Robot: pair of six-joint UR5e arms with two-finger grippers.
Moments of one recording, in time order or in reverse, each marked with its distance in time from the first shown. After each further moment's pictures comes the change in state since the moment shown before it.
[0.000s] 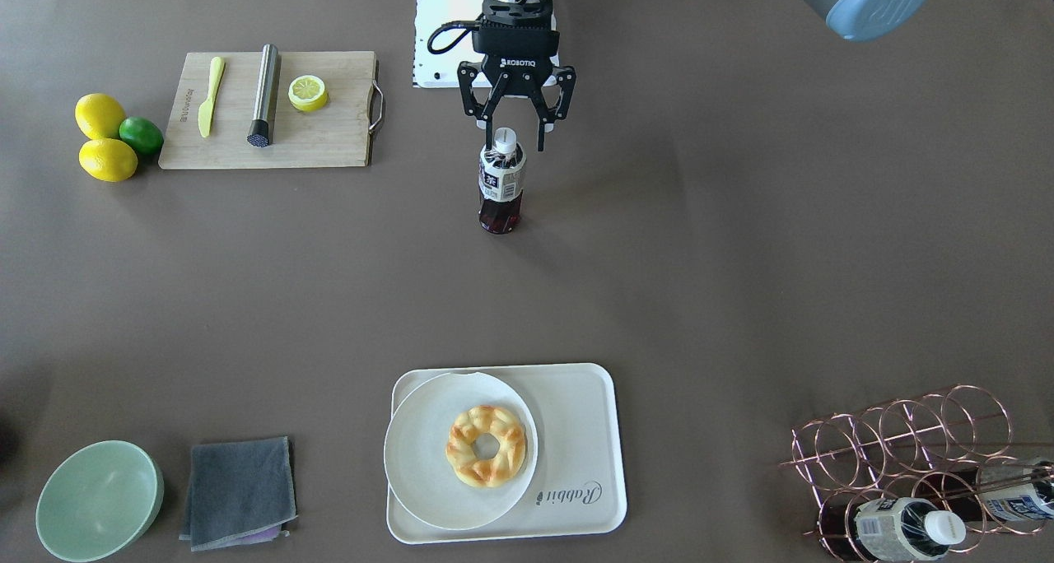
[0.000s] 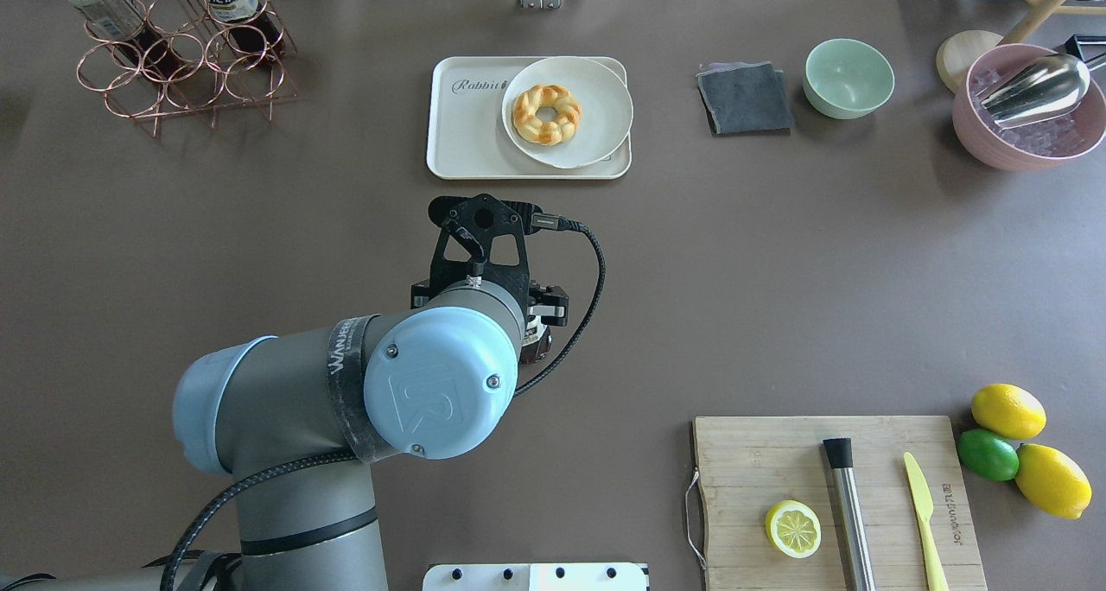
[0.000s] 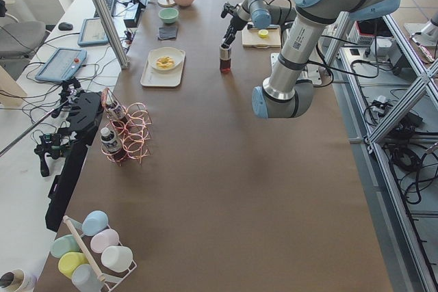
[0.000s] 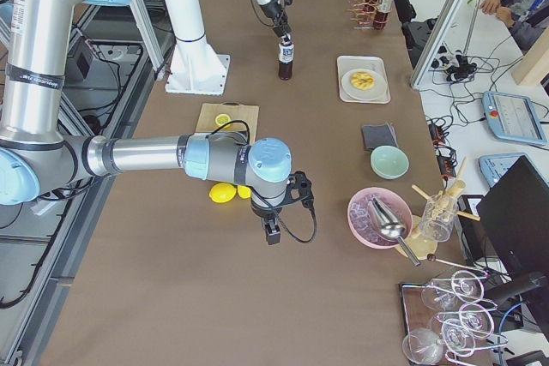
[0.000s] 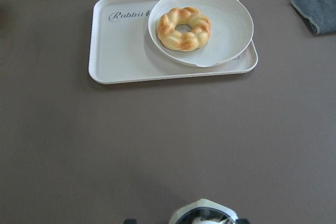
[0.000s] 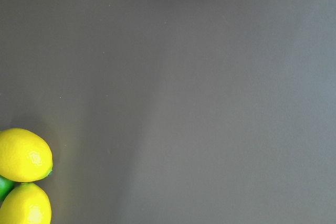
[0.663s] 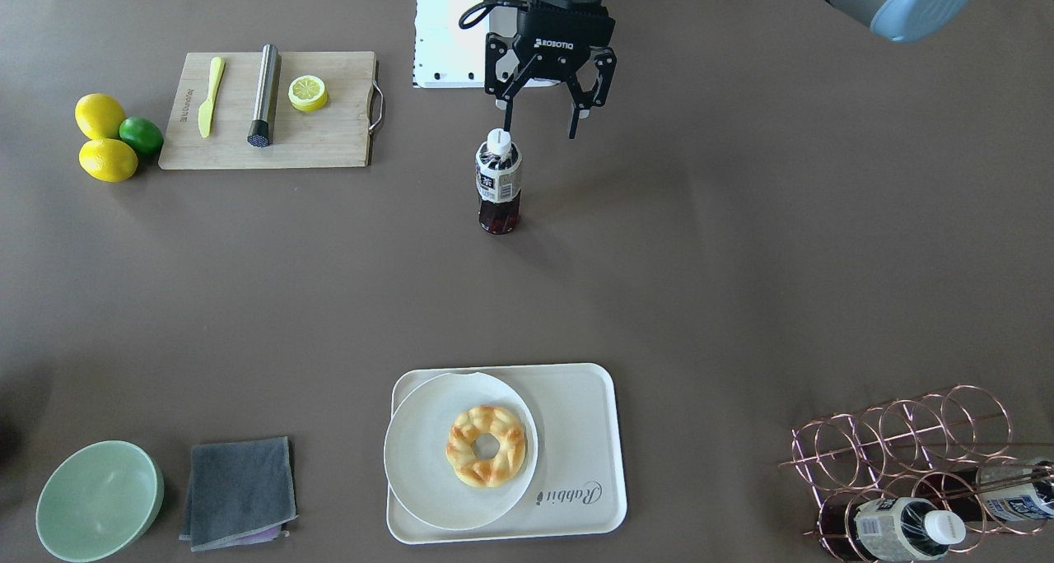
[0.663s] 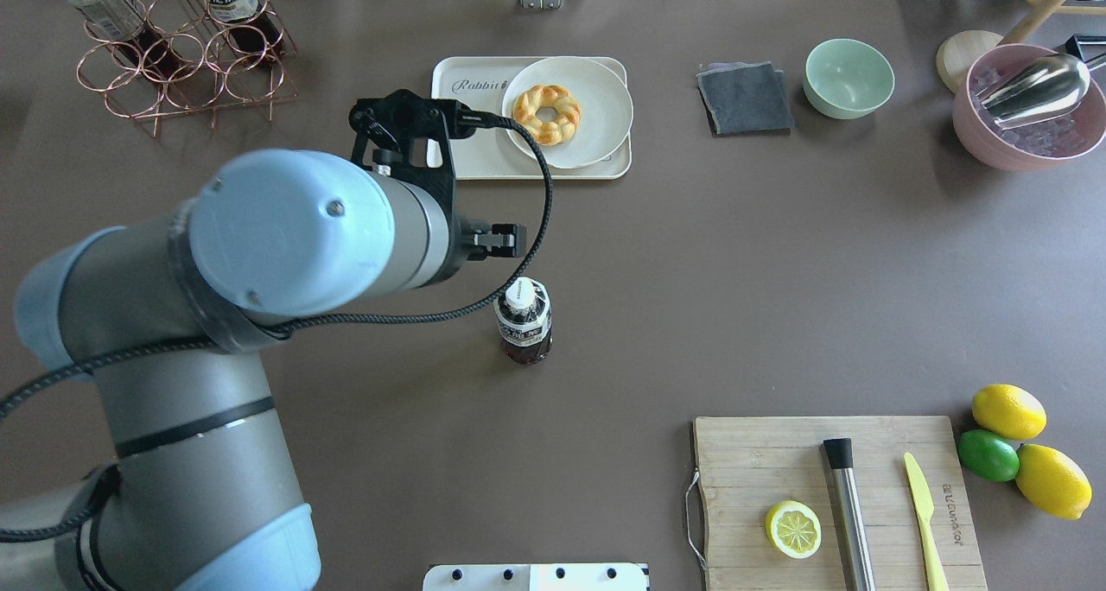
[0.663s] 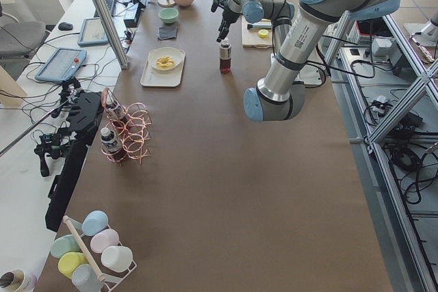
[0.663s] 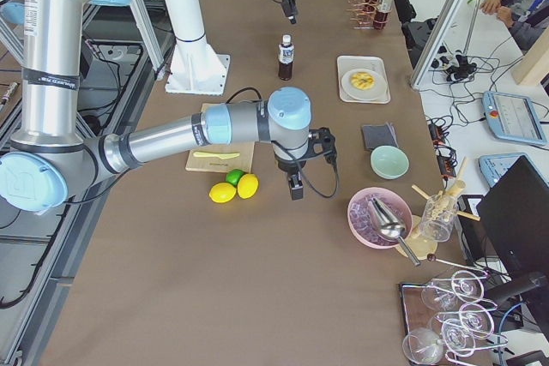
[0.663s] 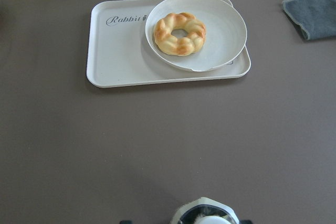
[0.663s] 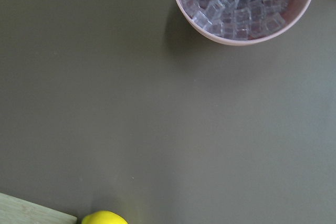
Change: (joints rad) left arm -0.172 0.025 -0.109 0.001 -0.270 0.057; right arm -0.061 0.110 0.112 -0.001 0.068 0.295
